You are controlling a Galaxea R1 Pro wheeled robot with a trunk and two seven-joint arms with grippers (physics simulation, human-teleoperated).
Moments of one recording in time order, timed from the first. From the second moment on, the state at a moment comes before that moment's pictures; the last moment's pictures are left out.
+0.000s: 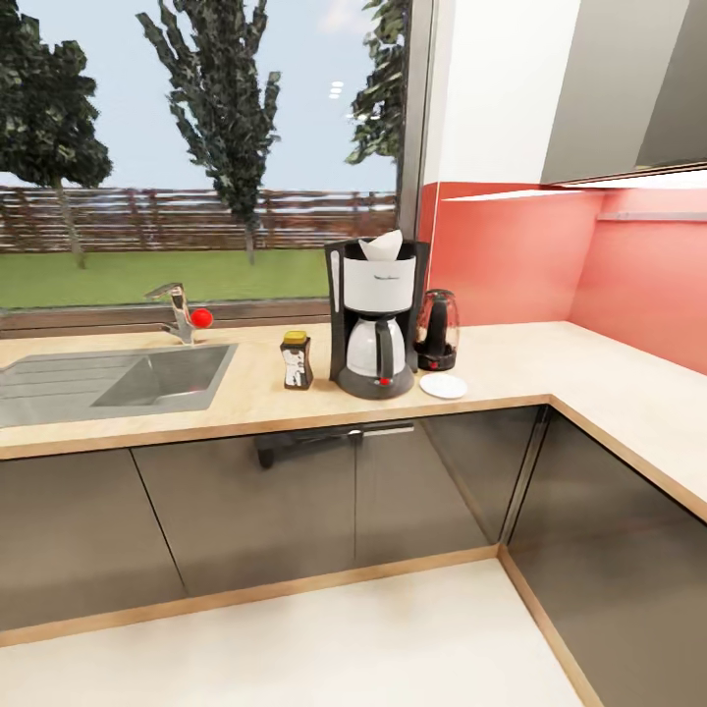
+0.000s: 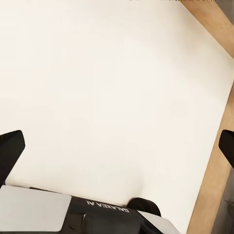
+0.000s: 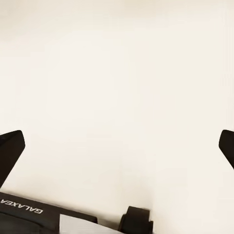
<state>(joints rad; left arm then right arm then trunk) -0.26 0.22 0.02 -0.03 0.65 0.10 -0.65 -0.34 -0.16 -0.34 -0.14 0.32 -0.08 0.47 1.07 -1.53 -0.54</state>
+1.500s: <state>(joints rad) -0.26 0.21 0.02 -0.03 0.65 0.10 -0.64 -0.33 -0.15 -0.34 -0.12 0.32 -0.08 0.40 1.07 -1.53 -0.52</state>
